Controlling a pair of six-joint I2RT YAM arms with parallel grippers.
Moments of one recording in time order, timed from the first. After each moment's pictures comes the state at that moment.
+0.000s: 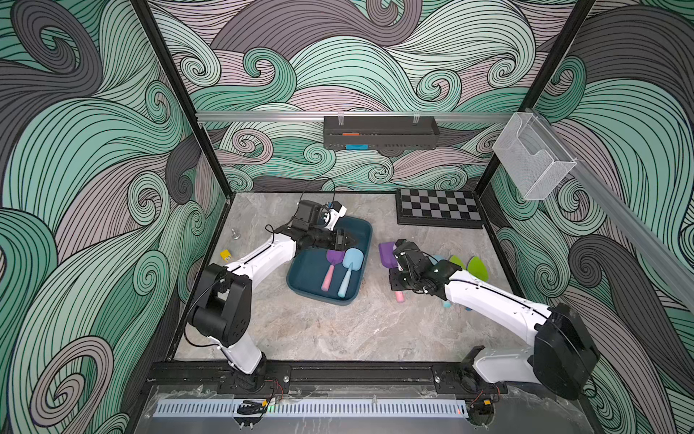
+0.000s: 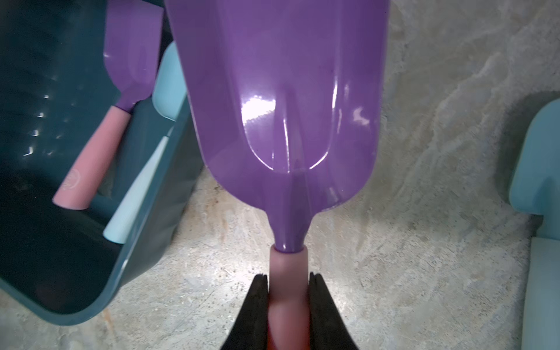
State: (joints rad) left arm -0.44 1.66 1.19 -0.26 0.71 -0.28; right arm 0.69 1.35 0.91 -0.60 0.14 0.53
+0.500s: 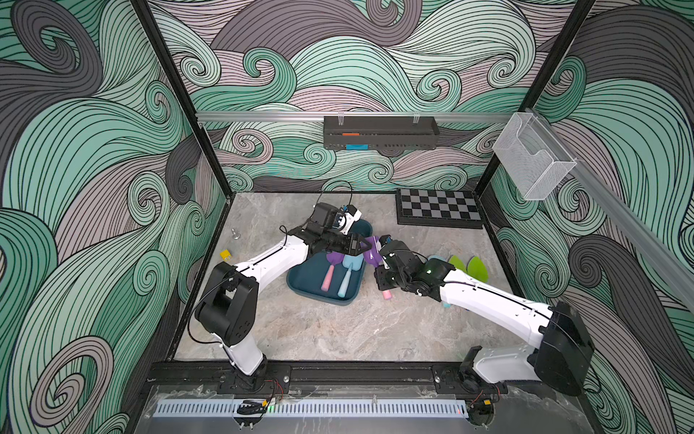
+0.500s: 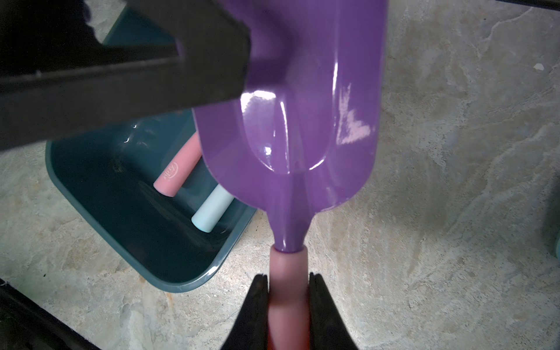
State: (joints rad) left arm -0.53 1.69 1.23 -0.26 0.62 -0.31; right arm 0.82 1.37 1.00 -0.60 0.16 0.52
